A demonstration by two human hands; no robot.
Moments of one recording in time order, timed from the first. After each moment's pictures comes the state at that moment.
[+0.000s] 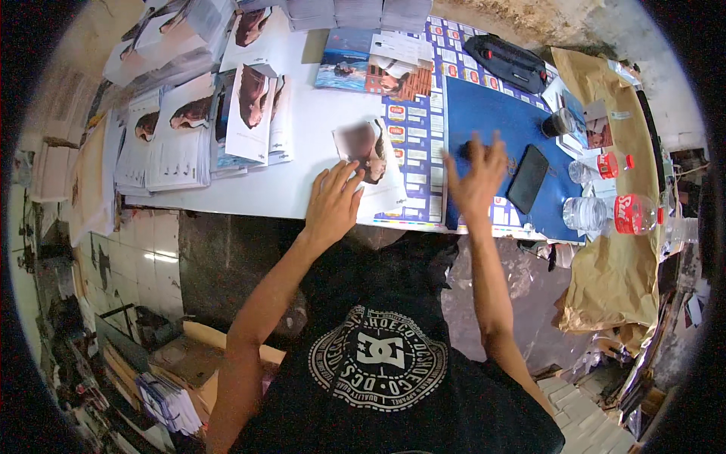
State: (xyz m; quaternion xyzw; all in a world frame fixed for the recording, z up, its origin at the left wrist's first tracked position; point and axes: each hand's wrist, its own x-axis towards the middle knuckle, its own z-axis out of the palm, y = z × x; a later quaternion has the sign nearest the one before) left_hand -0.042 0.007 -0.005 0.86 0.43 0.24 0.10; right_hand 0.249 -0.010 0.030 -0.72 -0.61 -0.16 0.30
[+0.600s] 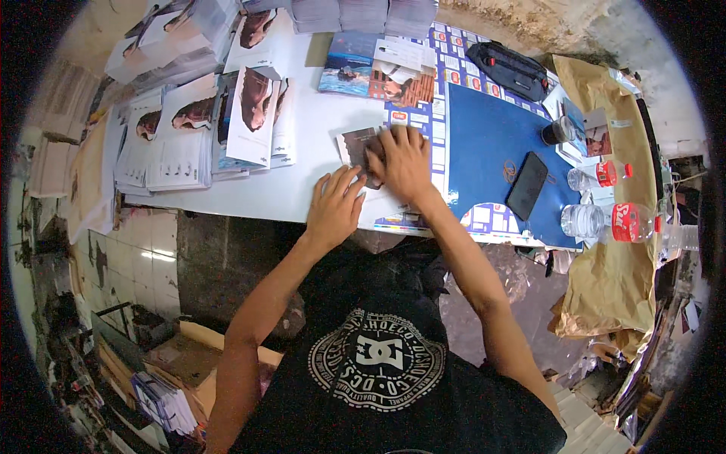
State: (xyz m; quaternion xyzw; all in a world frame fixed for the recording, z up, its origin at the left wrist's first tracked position) left_hand -0.042 0.008 -0.003 0.87 0.43 0.22 0.08; right_hand 0.156 0.058 0.009 -0.62 -0.75 -0.03 0.23
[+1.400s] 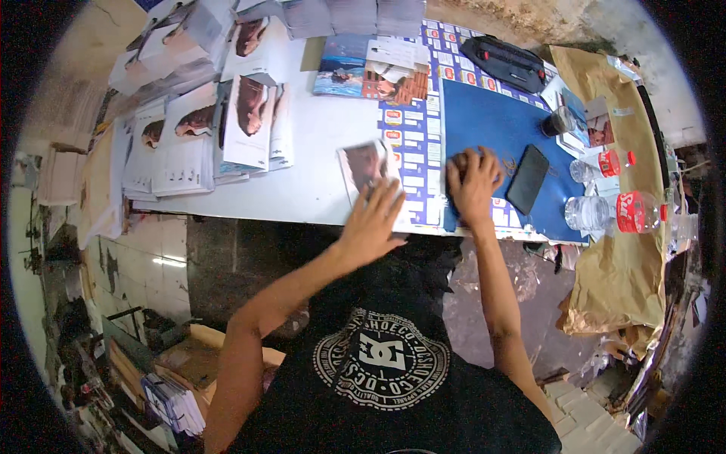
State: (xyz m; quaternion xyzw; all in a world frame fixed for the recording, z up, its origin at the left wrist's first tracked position) left_hand 0.011 -0.027 0.017 0.93 0.33 0.12 0.12; right_hand 0.276 -0.014 -0.005 -0.73 -0.62 -0.12 0.27
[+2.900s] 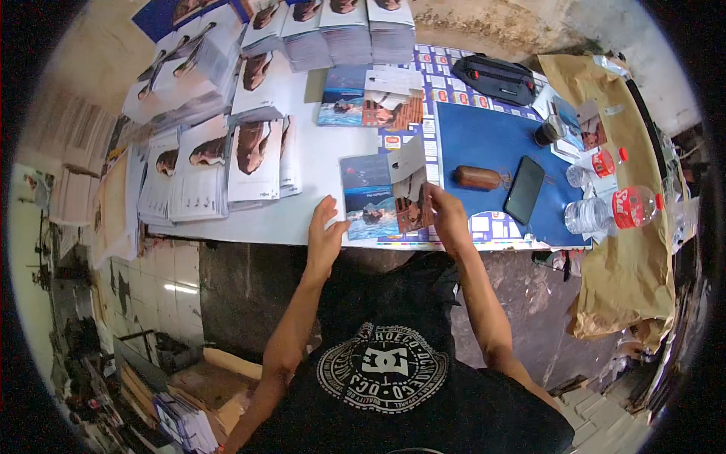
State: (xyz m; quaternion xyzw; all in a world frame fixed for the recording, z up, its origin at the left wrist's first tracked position) left_hand -0.047 -0.006 0.024 0.49 0.55 0.39 0.55; right_hand 0.226 -0.029 0.026 -0.56 -0.33 0.58 0.50
